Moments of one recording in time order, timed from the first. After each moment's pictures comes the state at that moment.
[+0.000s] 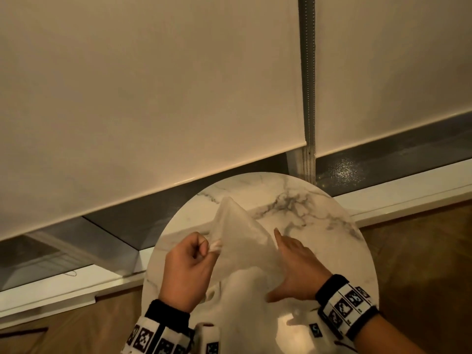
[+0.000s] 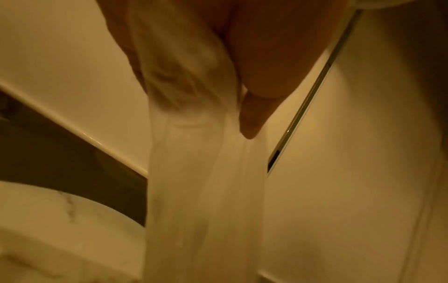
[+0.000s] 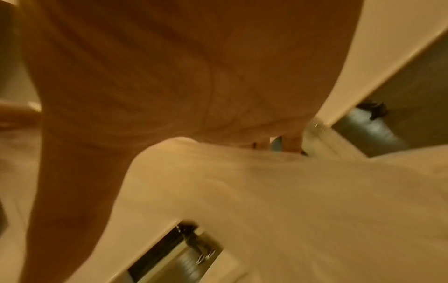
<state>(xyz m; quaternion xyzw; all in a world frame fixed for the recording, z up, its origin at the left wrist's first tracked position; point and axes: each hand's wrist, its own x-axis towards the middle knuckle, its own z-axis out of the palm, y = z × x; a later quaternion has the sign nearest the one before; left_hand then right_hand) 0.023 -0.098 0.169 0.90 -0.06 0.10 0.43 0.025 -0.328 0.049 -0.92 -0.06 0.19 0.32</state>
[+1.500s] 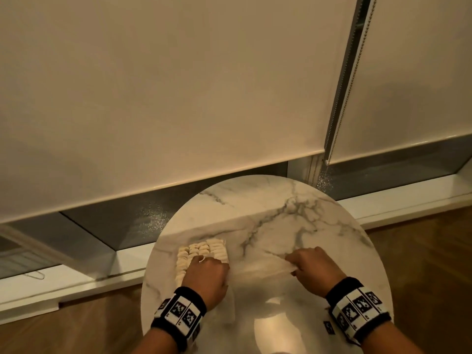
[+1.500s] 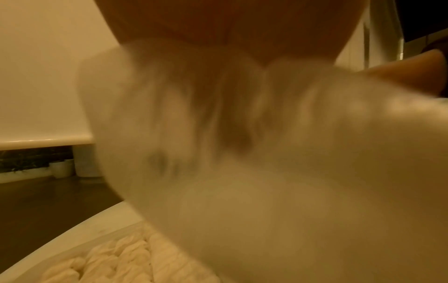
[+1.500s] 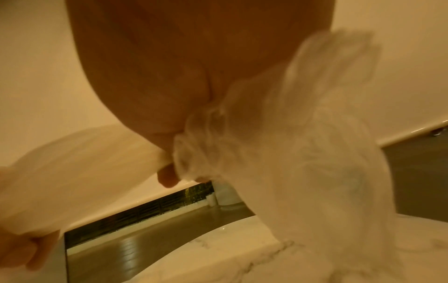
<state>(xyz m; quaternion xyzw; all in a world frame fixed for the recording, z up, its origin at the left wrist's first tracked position) 0.090 0.003 0.074 0.94 -0.26 -0.15 -0.15 0.052 -0.268 0.060 -0.97 -0.07 0.14 0.17</state>
